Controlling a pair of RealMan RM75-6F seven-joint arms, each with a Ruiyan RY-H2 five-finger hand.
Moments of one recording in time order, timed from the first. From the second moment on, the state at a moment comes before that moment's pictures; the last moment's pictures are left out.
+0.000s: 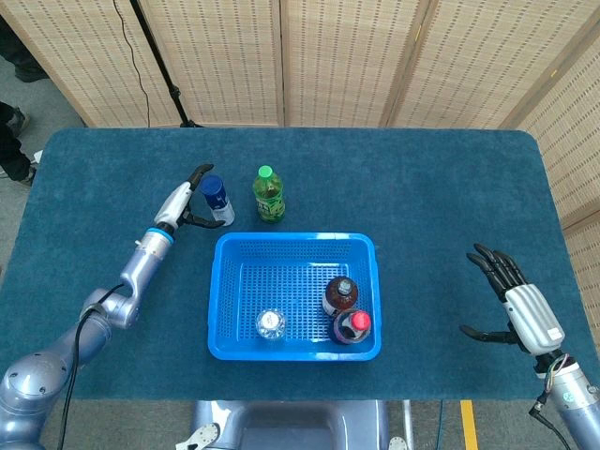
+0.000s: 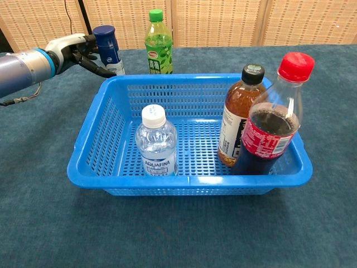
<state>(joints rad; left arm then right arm) -0.95 -1.84 -0.22 -0.51 1.36 0.66 -1.09 0.27 -1.10 0.00 -1.49 -1.68 1.47 0.54</state>
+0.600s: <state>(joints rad) -0.98 -1.92 -0.26 -0.43 1.33 0.69 -1.08 0.26 -1.10 0.01 -1.48 -1.67 1.47 0.54</state>
